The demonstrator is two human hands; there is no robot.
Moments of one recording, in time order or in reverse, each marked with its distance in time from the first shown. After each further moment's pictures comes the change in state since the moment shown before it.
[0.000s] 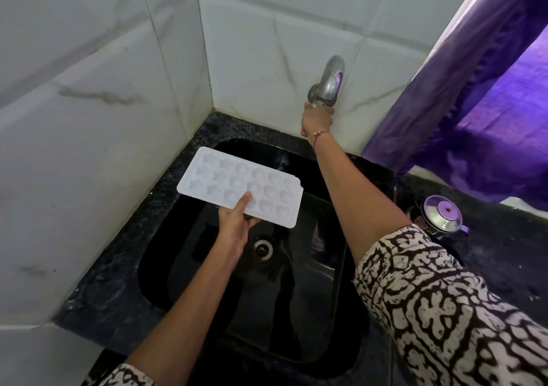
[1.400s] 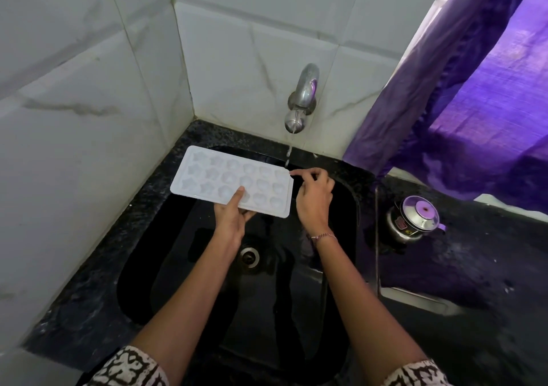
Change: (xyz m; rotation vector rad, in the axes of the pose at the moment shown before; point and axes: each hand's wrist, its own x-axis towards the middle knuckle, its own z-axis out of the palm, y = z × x) left_hand 0.018 -0.006 0.030 -0.070 0.008 -0.039; right_hand -0.099 0.122 -0.080 -0.584 0.051 -0.573
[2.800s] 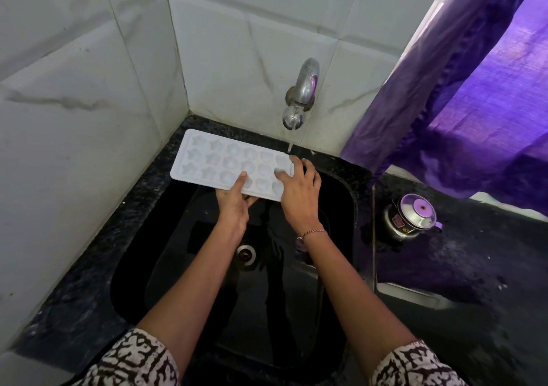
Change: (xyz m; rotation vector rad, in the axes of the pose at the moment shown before) left_hand 0.006 0.007 0.027 -0.021 -0.006 0.035; right_hand -0.001 -0.013 0.009 -0.449 -0.062 -0.246
